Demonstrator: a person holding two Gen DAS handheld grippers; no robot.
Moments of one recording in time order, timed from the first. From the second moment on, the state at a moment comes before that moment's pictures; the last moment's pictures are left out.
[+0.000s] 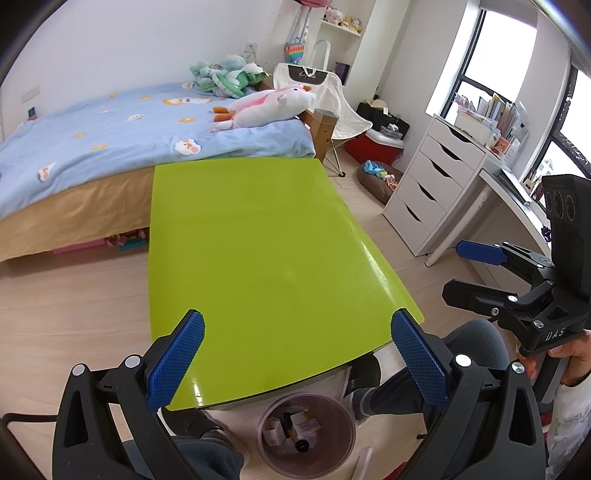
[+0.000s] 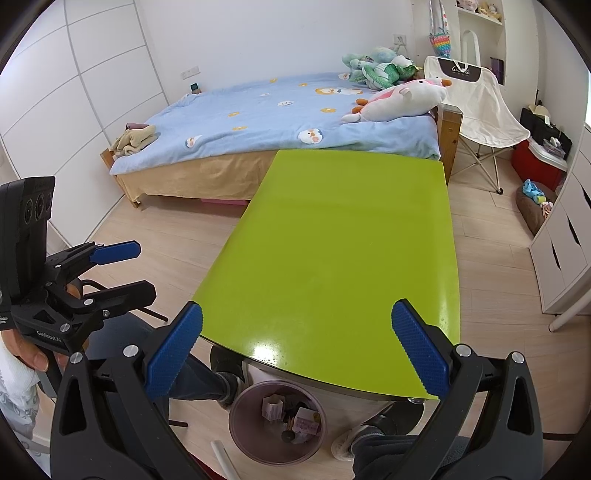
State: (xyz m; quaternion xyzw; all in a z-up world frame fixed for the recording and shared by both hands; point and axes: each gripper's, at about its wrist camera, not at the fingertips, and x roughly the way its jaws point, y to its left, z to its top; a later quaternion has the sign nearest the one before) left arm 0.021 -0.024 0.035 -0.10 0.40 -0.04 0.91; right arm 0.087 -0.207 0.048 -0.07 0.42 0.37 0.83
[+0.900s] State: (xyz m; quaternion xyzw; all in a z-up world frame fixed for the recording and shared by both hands) left arm 0.019 -0.026 0.032 -0.10 0.40 -0.04 0.91; right arm 0.087 -0.213 0.043 -0.07 0.42 0.37 0.83
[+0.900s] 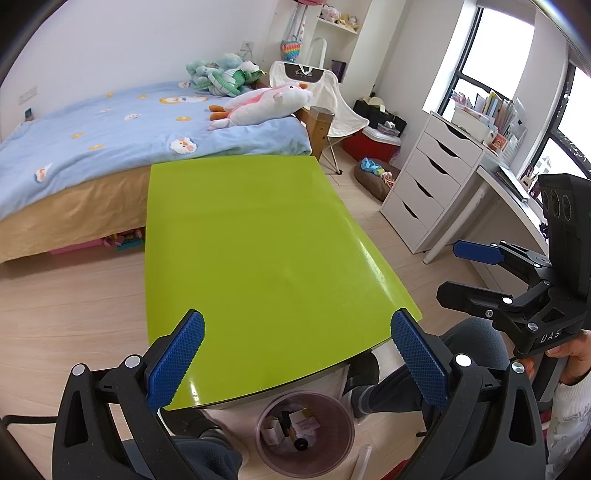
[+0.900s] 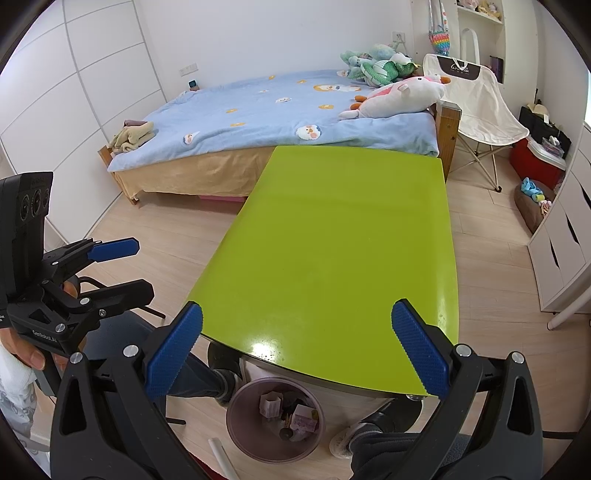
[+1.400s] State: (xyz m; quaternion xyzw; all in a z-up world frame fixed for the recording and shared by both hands) left arm 0.019 -0.029 0.031 -0.10 0.40 -0.04 0.91; right arm 0.088 -0.216 0.041 -0.07 0.42 0.37 0.83
